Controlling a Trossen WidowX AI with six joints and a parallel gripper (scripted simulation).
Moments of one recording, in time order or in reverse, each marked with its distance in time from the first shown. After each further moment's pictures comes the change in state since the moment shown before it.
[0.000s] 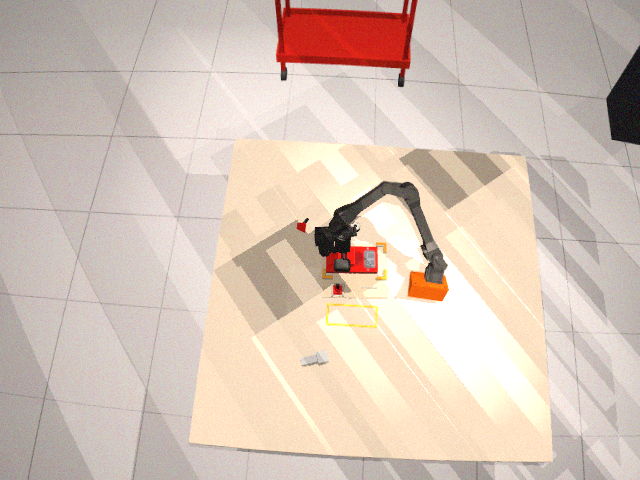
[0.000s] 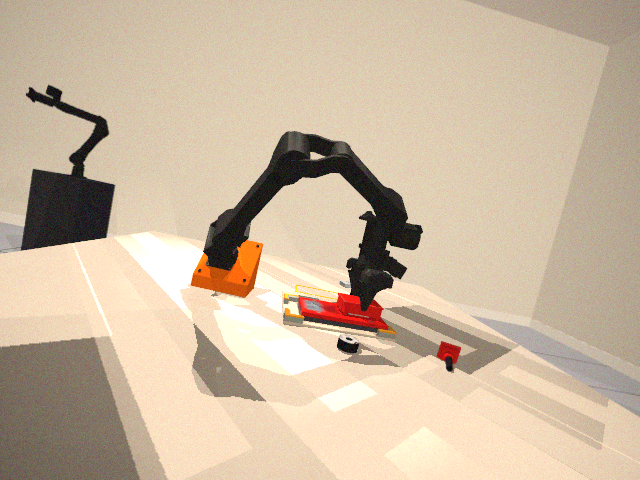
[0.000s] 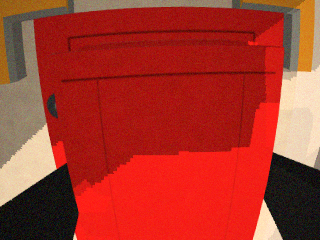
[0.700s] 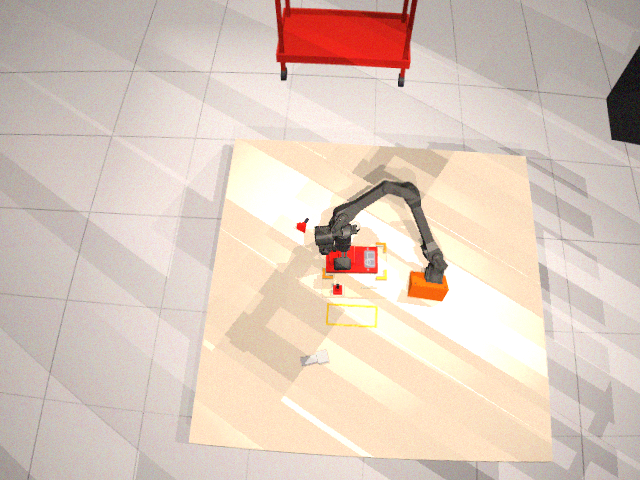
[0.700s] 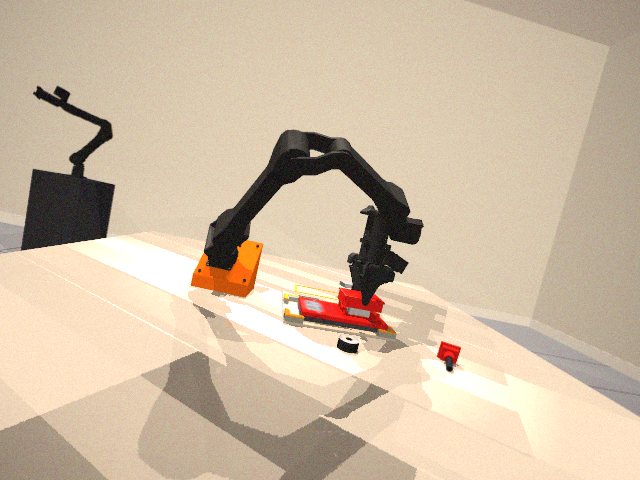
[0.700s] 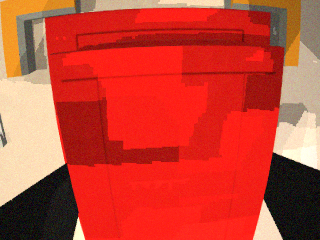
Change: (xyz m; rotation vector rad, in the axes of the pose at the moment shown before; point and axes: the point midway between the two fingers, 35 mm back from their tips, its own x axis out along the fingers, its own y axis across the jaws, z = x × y) arm -0.013 0.000 0.000 -0.002 0.001 0.000
